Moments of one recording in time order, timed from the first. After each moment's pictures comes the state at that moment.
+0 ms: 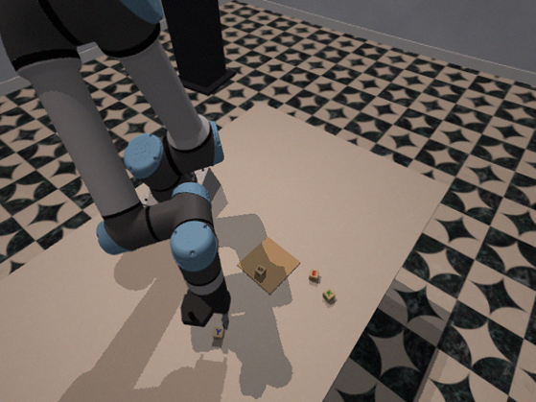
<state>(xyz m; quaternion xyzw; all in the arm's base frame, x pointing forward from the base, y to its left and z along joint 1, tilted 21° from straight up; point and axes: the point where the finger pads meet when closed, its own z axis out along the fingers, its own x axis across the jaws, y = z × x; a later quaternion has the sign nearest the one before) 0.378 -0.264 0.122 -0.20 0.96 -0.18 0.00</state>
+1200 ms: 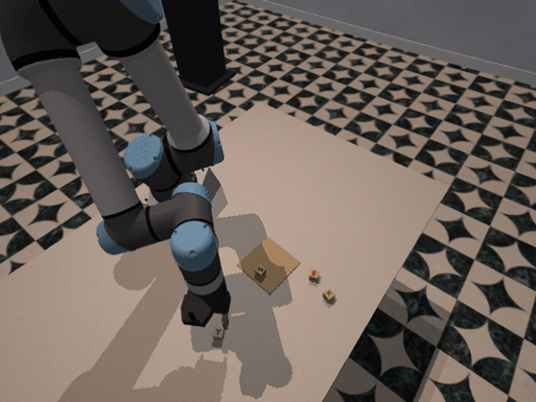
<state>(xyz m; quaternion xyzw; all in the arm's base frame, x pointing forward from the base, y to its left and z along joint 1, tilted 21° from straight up) 0.378 -0.264 0.122 -0.20 0.96 -0.18 0.00</state>
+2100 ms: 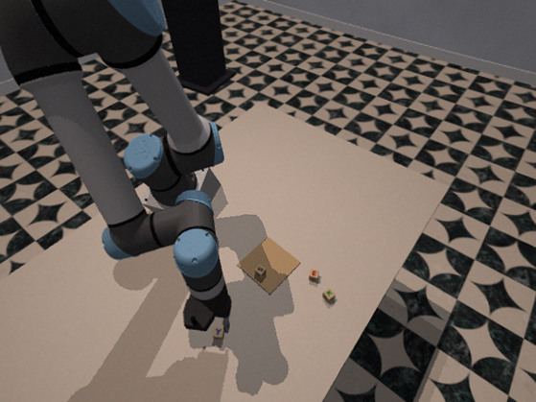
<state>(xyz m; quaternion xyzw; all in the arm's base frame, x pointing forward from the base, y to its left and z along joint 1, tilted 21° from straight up) 0.380 -0.272 0.100 -0.20 0.96 -0.18 0.00</state>
